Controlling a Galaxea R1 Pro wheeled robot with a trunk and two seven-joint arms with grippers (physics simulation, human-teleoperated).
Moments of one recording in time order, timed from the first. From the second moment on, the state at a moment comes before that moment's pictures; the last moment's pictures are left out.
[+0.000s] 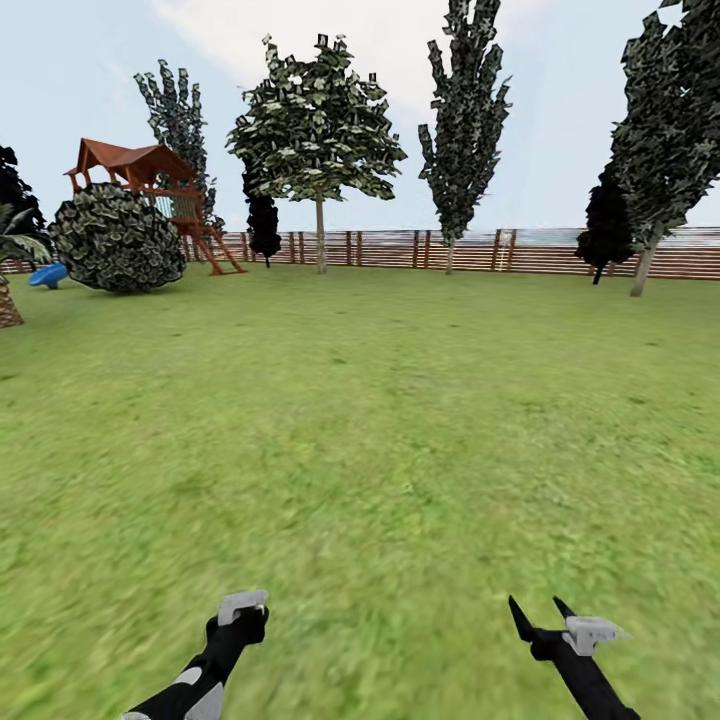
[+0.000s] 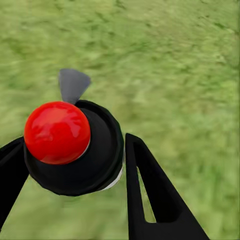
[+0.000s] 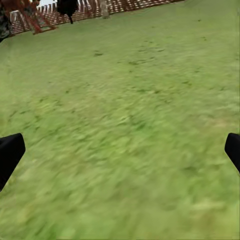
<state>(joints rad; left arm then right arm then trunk) -0.56 0.03 -0.66 -0.13 0.83 -0.44 -0.07 -0.46 -0.23 0.14 -0.07 -0.70 -0.83 0.66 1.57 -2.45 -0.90</state>
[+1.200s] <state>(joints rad) -0.56 0.06 -0.66 -0.18 0.84 -0.48 -0.07 -0.46 -0.15 0.14 -0.04 -0.70 -0.97 0.67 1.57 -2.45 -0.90</state>
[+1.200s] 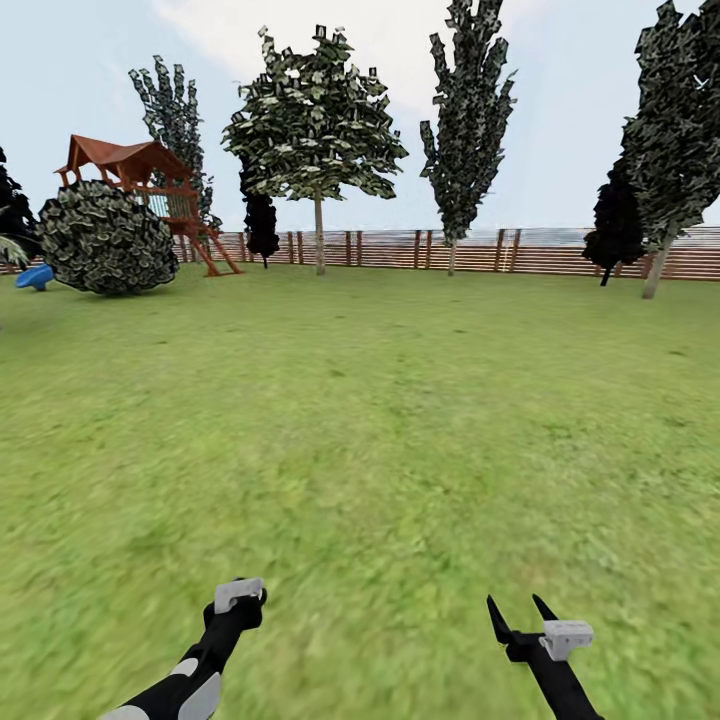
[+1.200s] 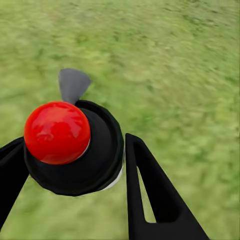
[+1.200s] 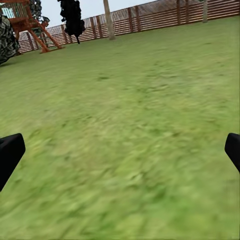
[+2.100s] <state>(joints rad) -0.56 0.06 -0.66 -0.18 0.84 -0.48 -0.07 -0.46 -0.15 0.14 -0.04 -0.70 -0.97 0.67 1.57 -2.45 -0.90</state>
